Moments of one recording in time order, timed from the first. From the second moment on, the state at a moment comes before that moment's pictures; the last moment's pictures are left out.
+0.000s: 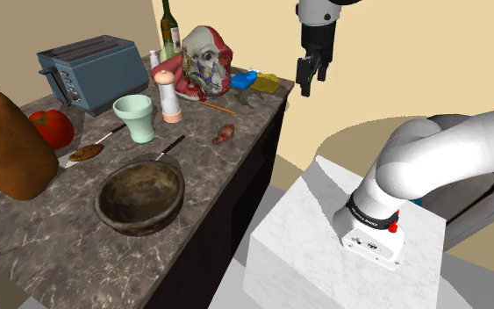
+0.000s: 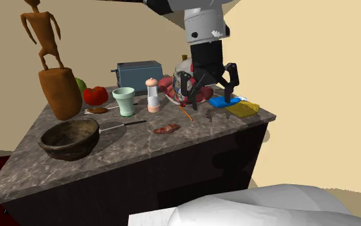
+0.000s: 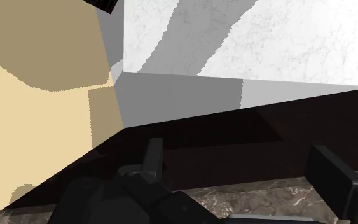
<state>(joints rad) -0.02 -0.76 0.03 -2.42 -0.11 1.52 0.01</state>
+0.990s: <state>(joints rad) -0.12 -0.43 0.34 -2.41 -0.01 1.85 0.73</state>
